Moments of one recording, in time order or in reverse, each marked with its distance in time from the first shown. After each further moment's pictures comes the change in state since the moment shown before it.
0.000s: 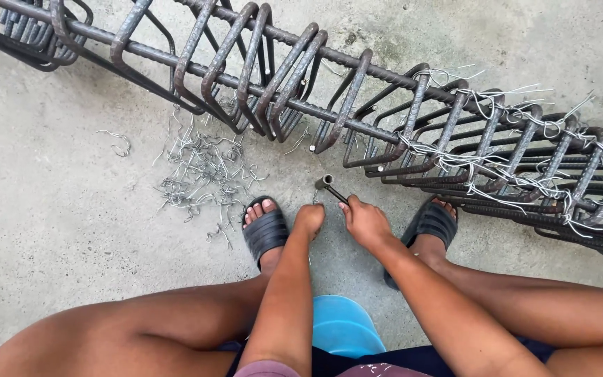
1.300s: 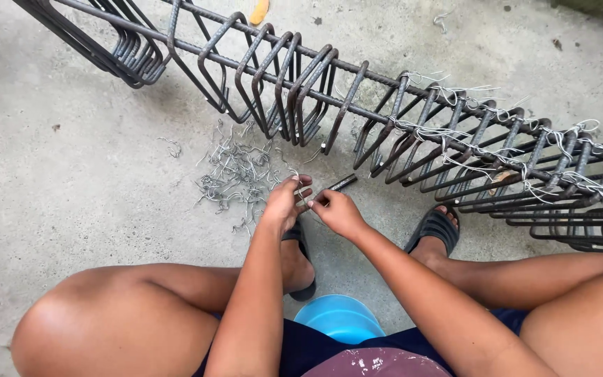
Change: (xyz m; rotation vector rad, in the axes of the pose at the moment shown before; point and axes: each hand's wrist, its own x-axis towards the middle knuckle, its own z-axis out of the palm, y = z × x) left_hand -0.148 0.056 -0.120 -0.815 -0.108 0.321; right_hand -0.047 -0.109 -0.049 0.470 -0.019 -0.189
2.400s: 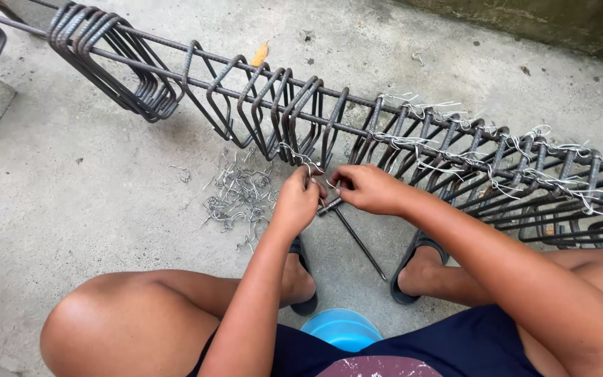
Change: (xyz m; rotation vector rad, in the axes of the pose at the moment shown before) left_hand -0.126 0.090 0.083 0.686 -0.076 0.574; right_hand -0.064 -0.119 -0.165 -0.275 -0.177 -0.335
